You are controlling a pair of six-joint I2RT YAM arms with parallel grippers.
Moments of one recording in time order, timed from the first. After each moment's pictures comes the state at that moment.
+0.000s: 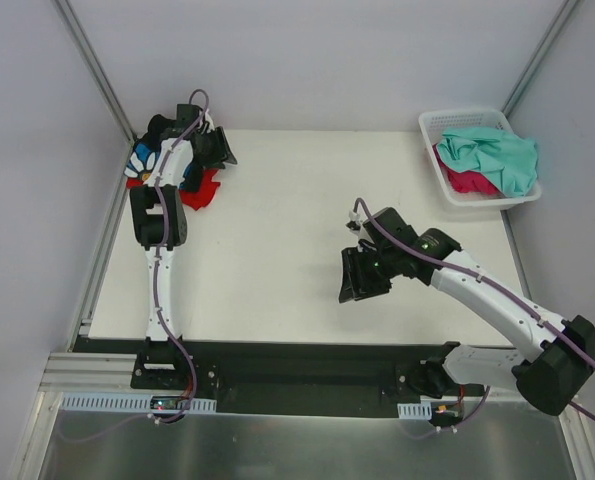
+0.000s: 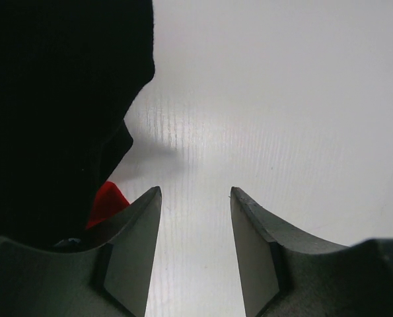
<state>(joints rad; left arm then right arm) 0.01 2.56 2.35 -0.68 0.41 -0.33 0.73 1.19 1.03 -0.94 -0.30 0.50</state>
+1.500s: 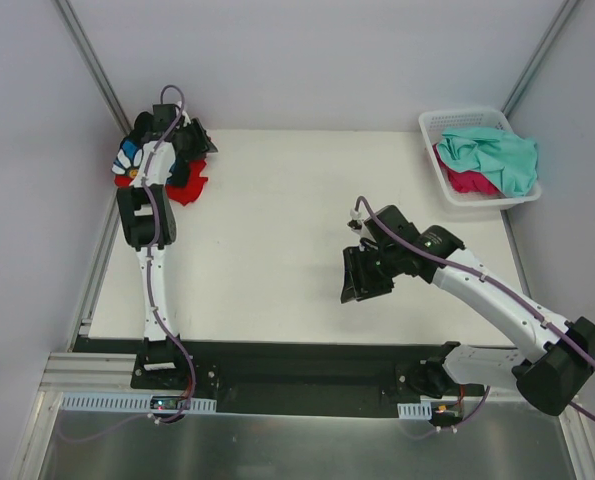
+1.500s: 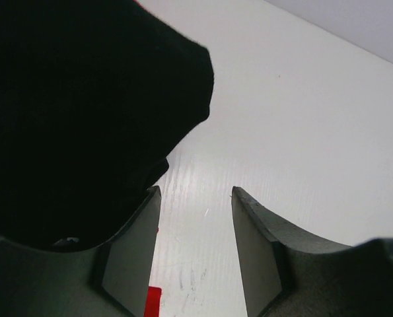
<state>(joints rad) 0.11 2.60 2.37 -0.52 0.40 -0.40 0.73 1.19 1.07 -1.00 -0.30 0.50</state>
